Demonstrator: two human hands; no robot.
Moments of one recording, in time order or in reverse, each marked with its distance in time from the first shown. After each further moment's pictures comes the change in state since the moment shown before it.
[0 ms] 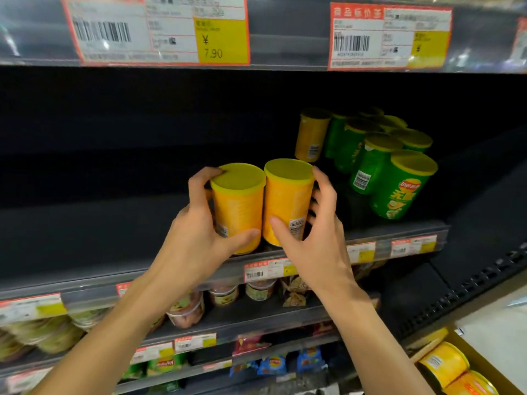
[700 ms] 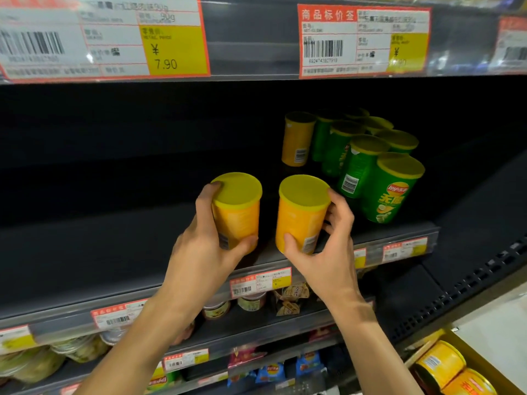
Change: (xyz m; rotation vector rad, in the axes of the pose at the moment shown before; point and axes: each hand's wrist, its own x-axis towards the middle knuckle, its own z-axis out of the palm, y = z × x) left_hand 0.008 -0.010 0.041 0.145 0.090 0.077; right_hand -0.001 0.048 -0.014 -0.025 0.173 -0.016
